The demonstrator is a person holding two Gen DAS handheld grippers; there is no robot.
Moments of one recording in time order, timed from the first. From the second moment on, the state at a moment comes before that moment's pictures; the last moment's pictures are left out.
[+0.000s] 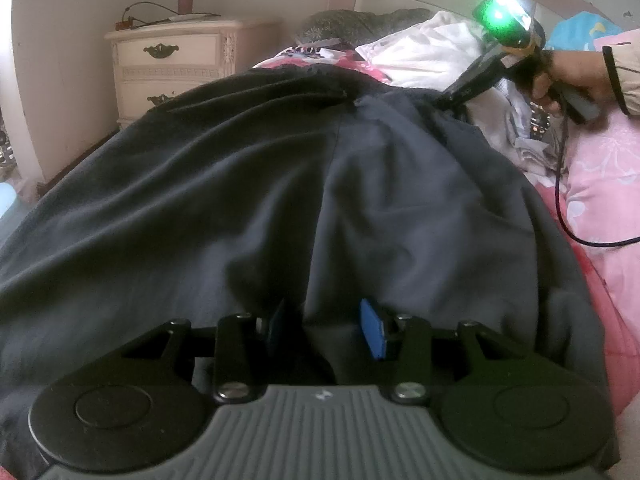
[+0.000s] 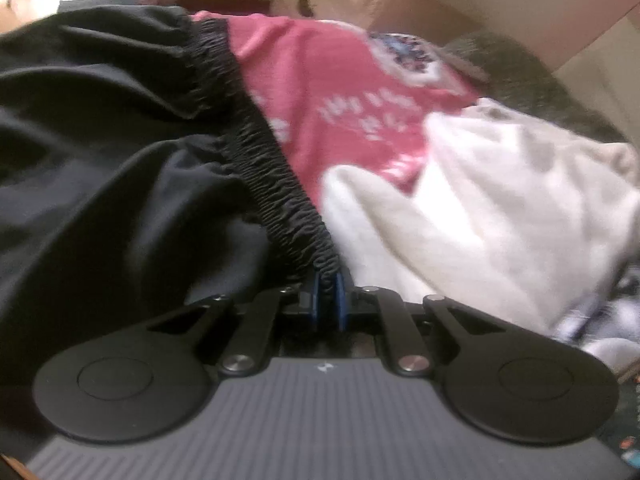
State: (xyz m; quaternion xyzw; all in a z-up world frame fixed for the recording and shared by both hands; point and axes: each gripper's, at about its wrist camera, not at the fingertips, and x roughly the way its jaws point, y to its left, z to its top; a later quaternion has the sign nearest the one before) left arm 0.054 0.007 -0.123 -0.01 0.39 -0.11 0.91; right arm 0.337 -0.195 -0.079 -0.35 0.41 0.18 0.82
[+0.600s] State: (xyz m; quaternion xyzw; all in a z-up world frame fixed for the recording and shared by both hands) left arm 0.057 0.004 -0.122 -0.01 0.39 -0.11 0.91; right arm 0.289 -0.173 -0.104 -0.49 0.33 0.12 0.80
